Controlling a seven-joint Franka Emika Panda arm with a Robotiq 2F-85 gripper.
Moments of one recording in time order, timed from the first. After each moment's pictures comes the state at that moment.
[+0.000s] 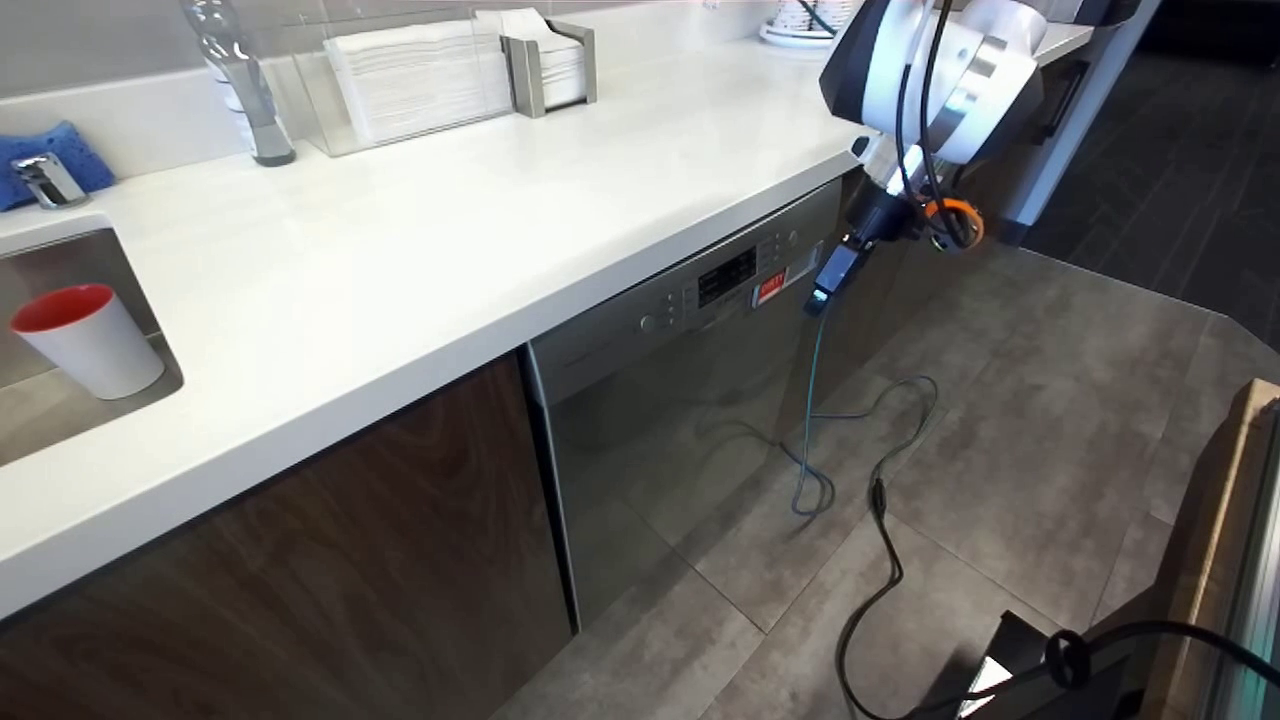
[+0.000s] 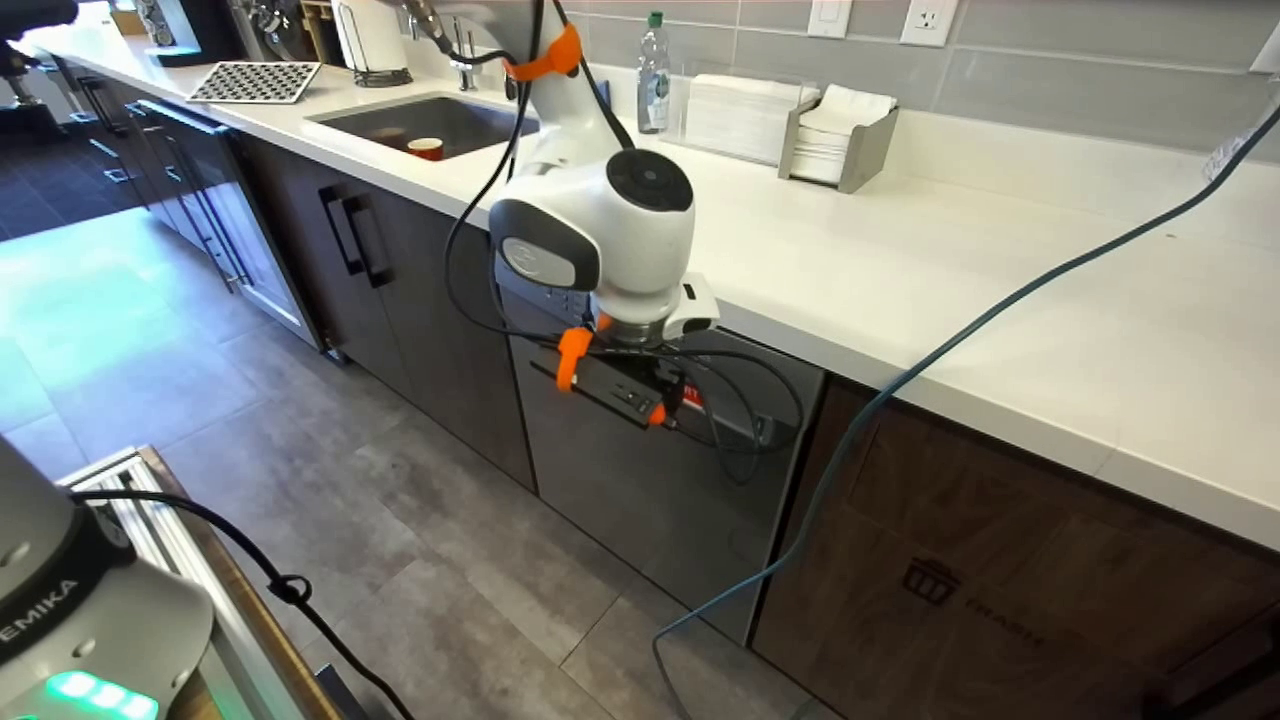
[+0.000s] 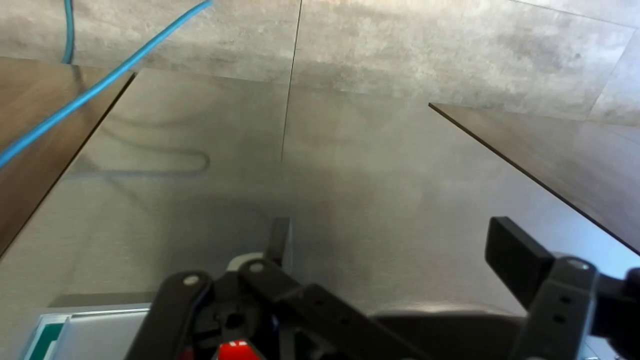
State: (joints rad) arm 0.04 0.53 -0.20 -2.28 1.13 2.74 -1.37
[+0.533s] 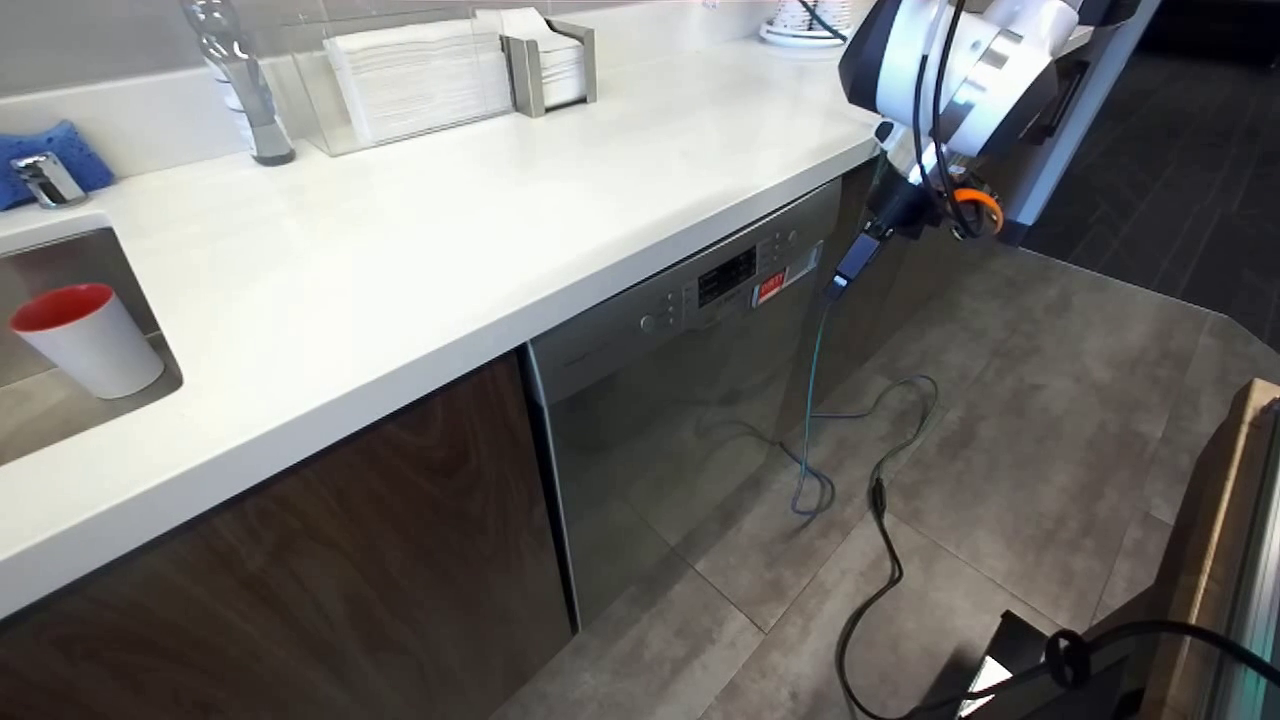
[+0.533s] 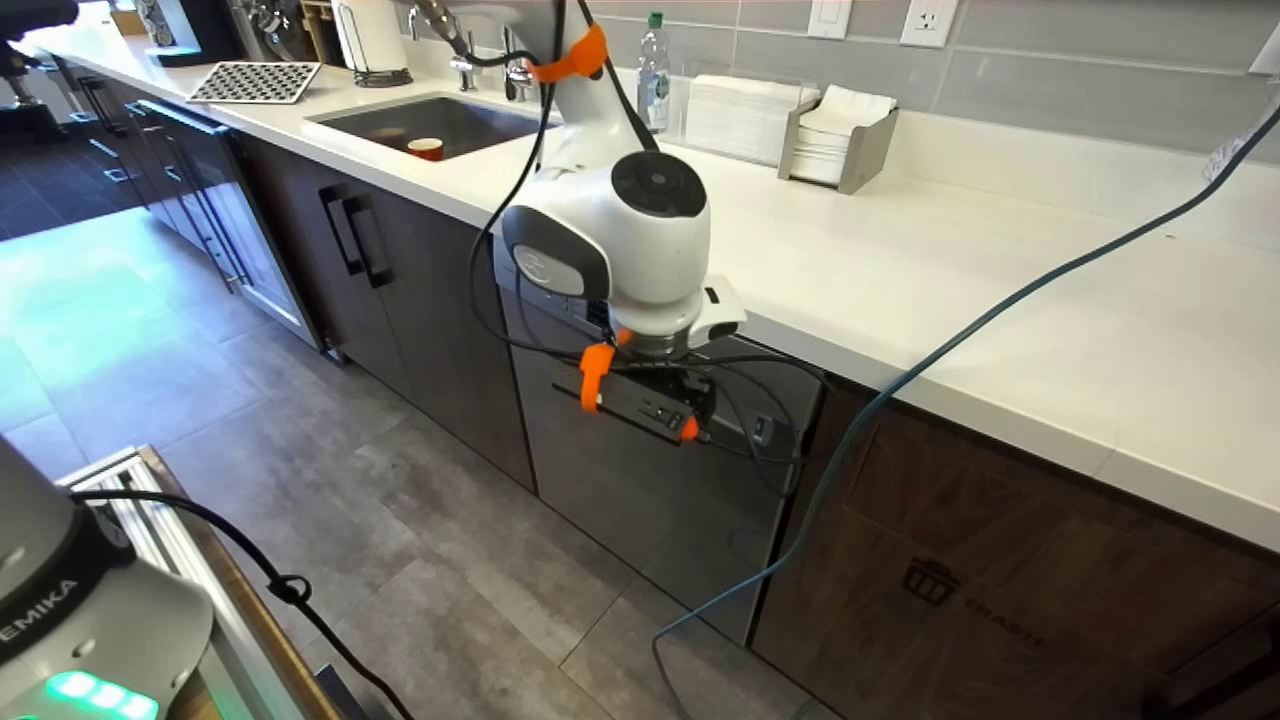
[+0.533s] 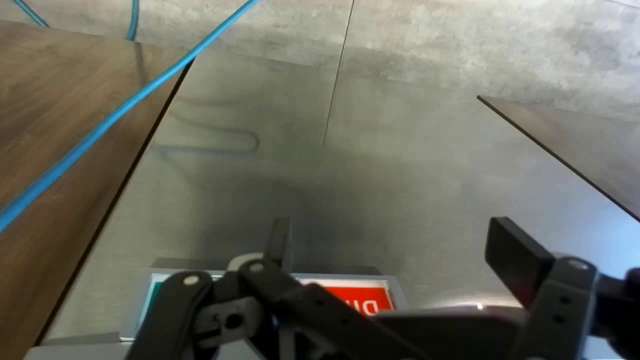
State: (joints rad) arm -0.02 0.53 -0.20 -2.28 1.20 2.81 -1.52
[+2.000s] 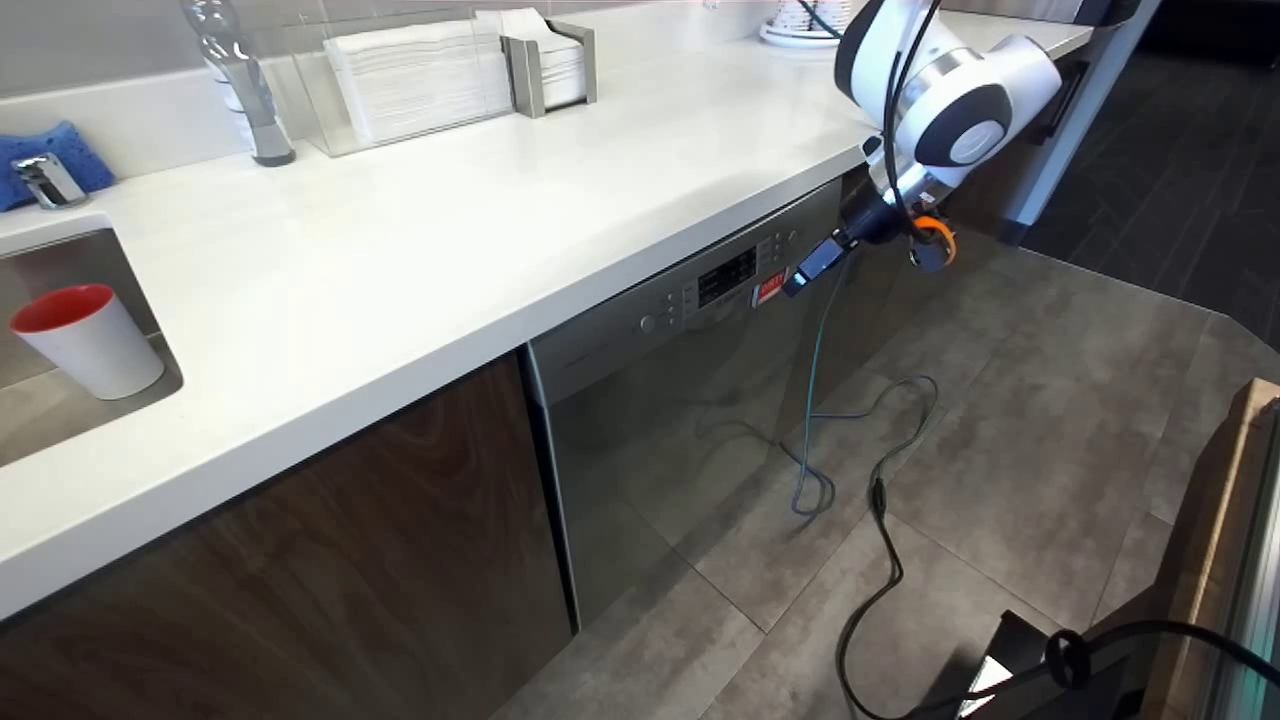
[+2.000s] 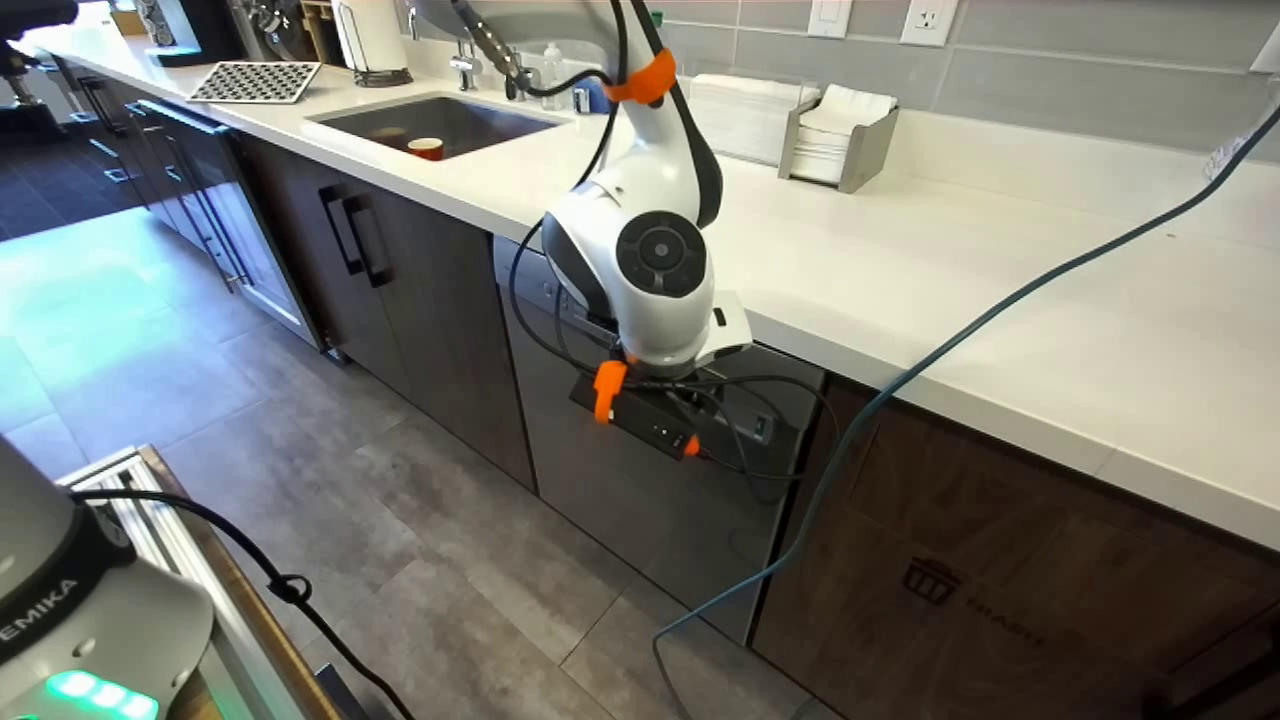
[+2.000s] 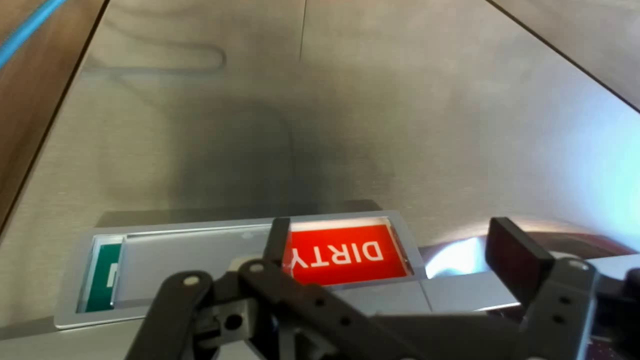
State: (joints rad) arm -0.12 0.63 -0.09 -2.13 1.65 2.74 -1.90
